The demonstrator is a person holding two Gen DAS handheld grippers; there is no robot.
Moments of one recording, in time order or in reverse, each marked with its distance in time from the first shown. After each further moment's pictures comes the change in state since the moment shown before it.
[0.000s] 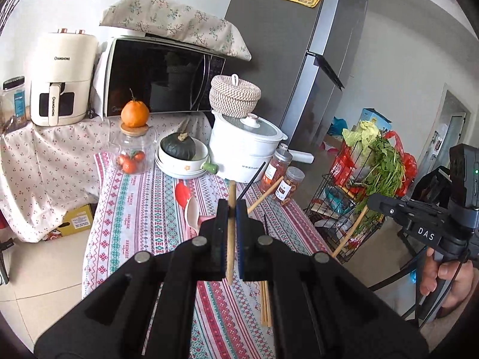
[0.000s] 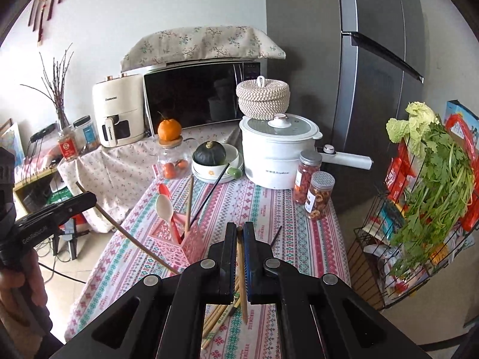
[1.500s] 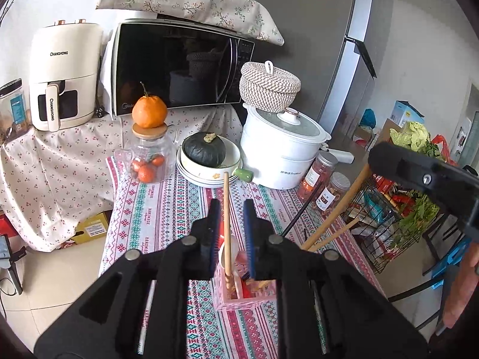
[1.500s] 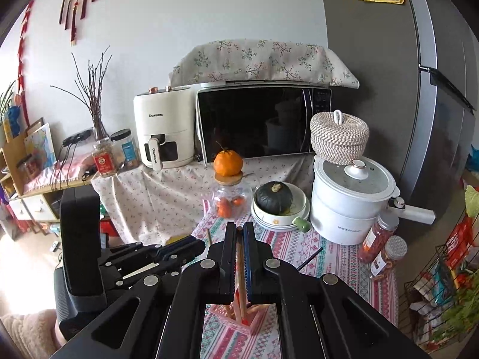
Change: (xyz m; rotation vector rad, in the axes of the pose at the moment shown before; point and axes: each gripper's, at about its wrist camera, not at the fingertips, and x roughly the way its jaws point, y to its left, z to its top) left arm 0.083 0.034 0.032 -0.014 0.081 0.124; right arm 0.080 0.083 0.087 -0.075 -0.036 0.202
